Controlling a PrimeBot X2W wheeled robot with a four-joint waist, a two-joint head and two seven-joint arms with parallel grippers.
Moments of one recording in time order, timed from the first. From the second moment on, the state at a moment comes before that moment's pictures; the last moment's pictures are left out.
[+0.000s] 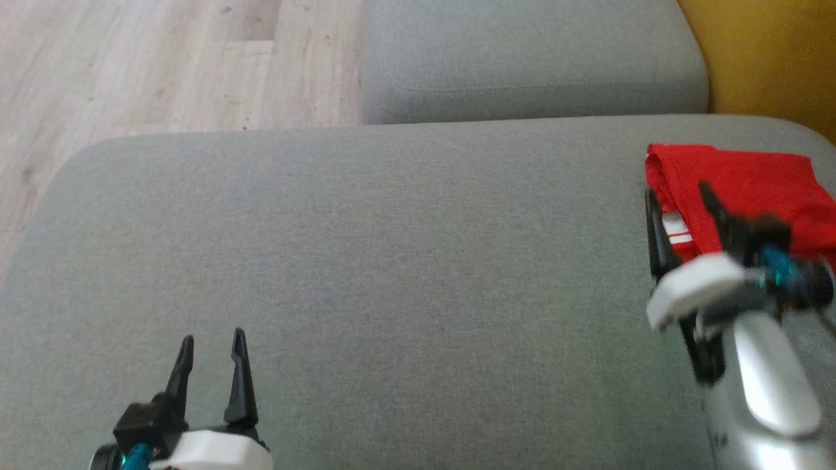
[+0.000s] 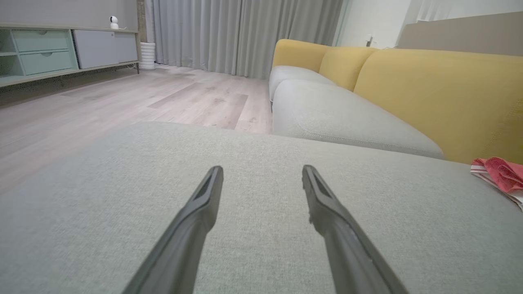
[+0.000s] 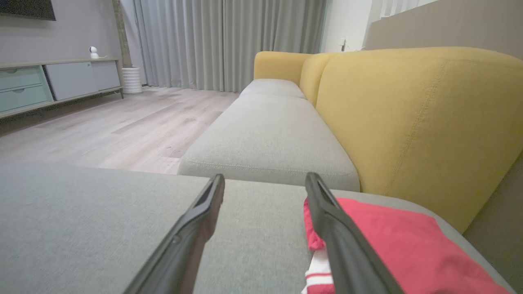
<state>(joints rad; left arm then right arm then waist) 0.01 0.26 -0.36 0.22 -0.53 0.19 -0.24 -0.41 -0.09 -0.05 0.53 -0.02 0.13 -0.06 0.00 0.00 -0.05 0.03</state>
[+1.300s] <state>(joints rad) 0.09 0.24 -0.42 0.25 -0.58 0.16 -0.23 0.14 -0.04 0.01 0.22 0.11 0.13 -0.19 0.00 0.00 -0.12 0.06</state>
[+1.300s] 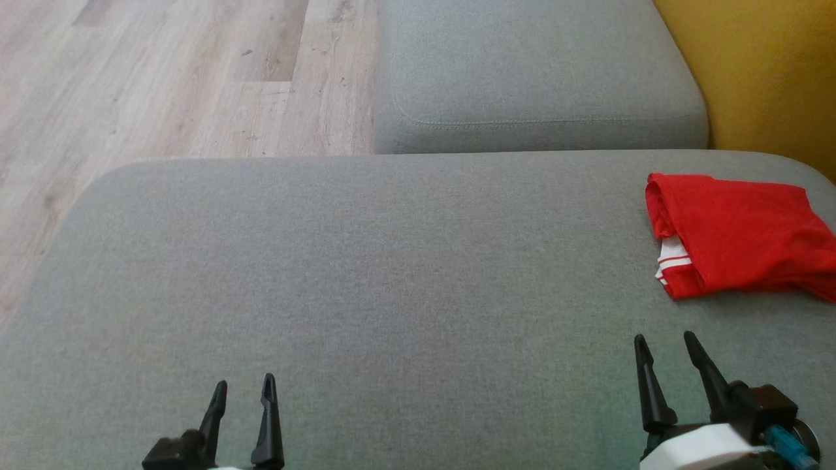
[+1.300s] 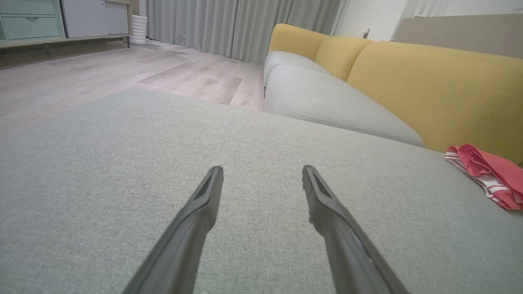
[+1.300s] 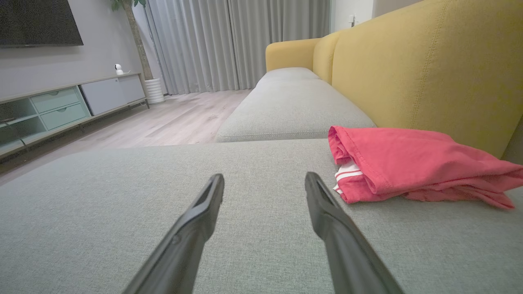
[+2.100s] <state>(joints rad) 0.14 0.21 -0.39 0.32 -0.69 0.13 -0.19 0.17 -0.04 0.01 0.32 0.27 0.13 -0.15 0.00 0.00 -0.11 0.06</state>
